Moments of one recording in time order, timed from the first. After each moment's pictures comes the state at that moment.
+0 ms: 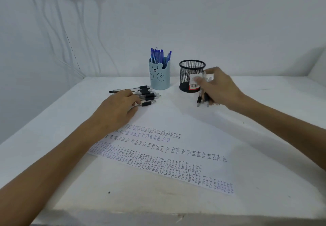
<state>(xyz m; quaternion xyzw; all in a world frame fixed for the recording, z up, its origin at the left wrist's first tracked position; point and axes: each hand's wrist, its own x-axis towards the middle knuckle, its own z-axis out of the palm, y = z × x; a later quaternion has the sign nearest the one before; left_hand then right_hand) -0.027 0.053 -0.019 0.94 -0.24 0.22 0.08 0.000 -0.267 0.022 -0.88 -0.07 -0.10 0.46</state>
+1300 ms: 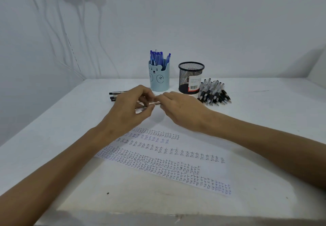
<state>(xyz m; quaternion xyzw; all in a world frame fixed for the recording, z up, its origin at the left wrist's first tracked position) -0.052 0.013 -0.010 0.85 -0.28 0.25 0.36 -0.017 -0.197 -0.015 -0.87 -0.41 -0.25 0.04</state>
